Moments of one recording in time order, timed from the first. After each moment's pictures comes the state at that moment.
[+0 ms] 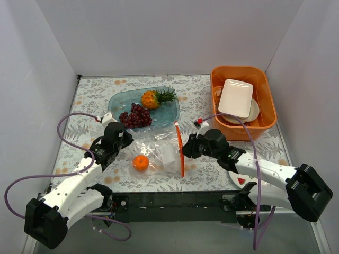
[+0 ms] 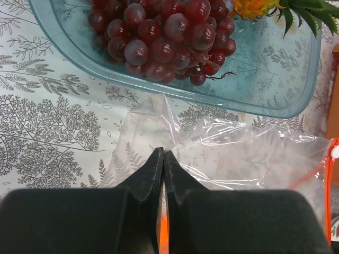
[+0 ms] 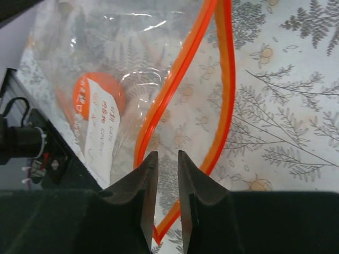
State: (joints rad) left arm -0.45 0.90 0.60 -0.32 -0.32 -0.80; right arm 0.82 1.15 0.50 0.17 -0.17 0.58
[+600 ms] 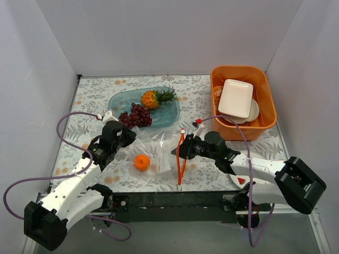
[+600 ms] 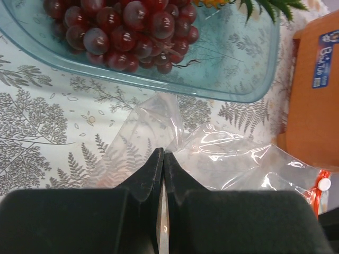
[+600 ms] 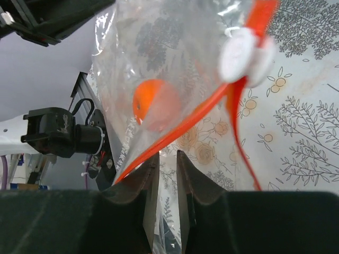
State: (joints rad) left arm -0.45 0.88 0.62 -0.32 -0.21 -0.84; right arm 0.83 1.22 0.43 0.51 -0.32 0.76
